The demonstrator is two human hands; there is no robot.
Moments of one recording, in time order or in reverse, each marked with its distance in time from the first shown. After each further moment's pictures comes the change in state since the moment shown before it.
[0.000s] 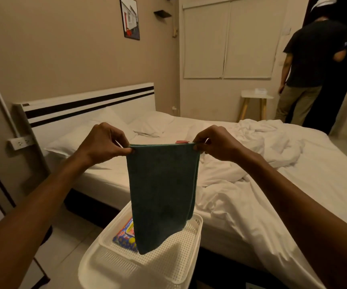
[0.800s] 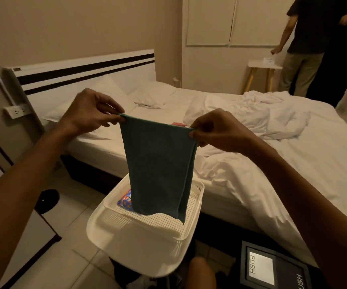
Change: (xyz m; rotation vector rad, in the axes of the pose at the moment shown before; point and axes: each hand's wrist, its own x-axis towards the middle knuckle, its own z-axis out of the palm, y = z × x) left_hand -0.027 -0.017 -0.006 -0.112 -0.019 -0.114; right_hand -0.056 -0.040 0.027 0.240 -0.078 0.021
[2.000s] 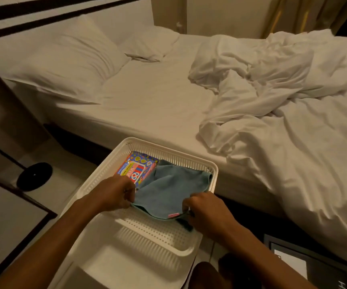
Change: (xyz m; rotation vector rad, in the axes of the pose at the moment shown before) left_hand -0.071 -0.190 0.247 0.434 -0.751 -0.233; right_hand -0.060 0.155 0.243 -0.261 -0.371 0.201
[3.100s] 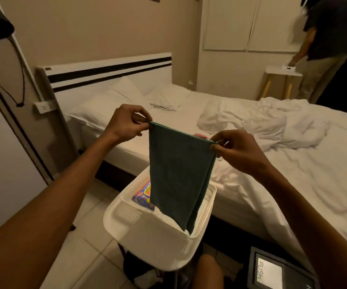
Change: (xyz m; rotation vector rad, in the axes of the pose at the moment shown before) left_hand -0.147 0.060 -0.233 -0.569 0.803 0.249; right_hand -0.078 -0.091 -0.236 0.374 0.536 -0.133
